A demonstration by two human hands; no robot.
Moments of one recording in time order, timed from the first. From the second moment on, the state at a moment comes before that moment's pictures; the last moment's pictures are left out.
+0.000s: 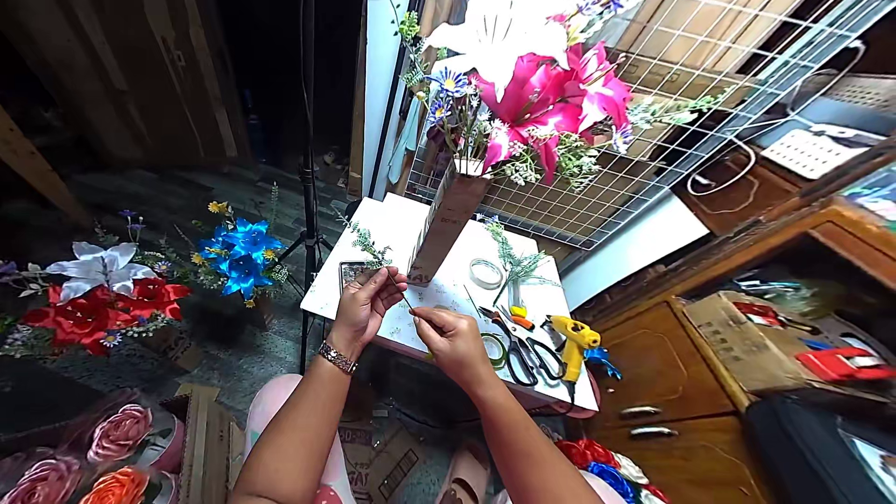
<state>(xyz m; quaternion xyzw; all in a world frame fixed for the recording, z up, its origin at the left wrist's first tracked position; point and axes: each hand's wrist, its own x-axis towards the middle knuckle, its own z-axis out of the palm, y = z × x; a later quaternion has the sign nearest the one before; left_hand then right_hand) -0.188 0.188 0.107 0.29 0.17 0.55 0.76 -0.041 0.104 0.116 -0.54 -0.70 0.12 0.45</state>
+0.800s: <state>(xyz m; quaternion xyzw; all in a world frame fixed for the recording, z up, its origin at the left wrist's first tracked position) -0.172 0.181 0.104 0.39 0.19 0.56 0.71 -0.051 0.101 0.078 -0.50 -0.55 0.35 0.57</state>
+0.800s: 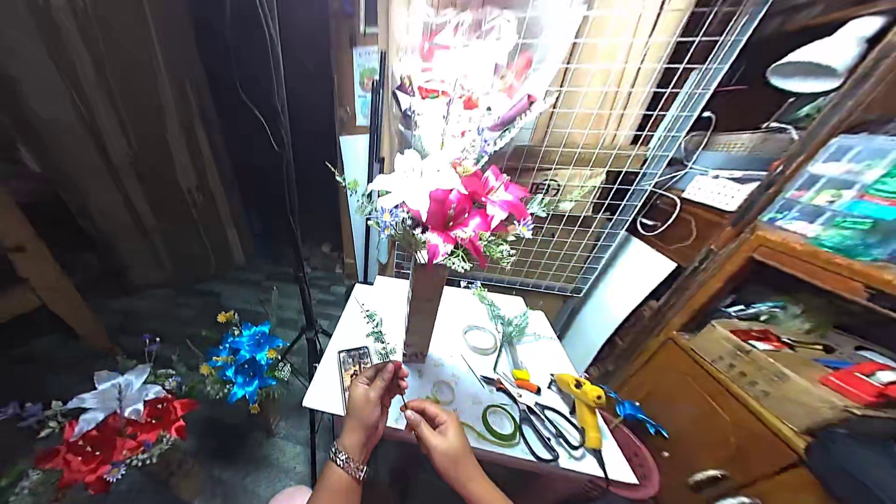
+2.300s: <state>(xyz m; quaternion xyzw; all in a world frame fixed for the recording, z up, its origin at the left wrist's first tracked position) -0.115 0.378 0.288 0.48 0.16 0.69 0.52 0.058 0.050 0.020 -0.62 -0.65 0.34 0.28</state>
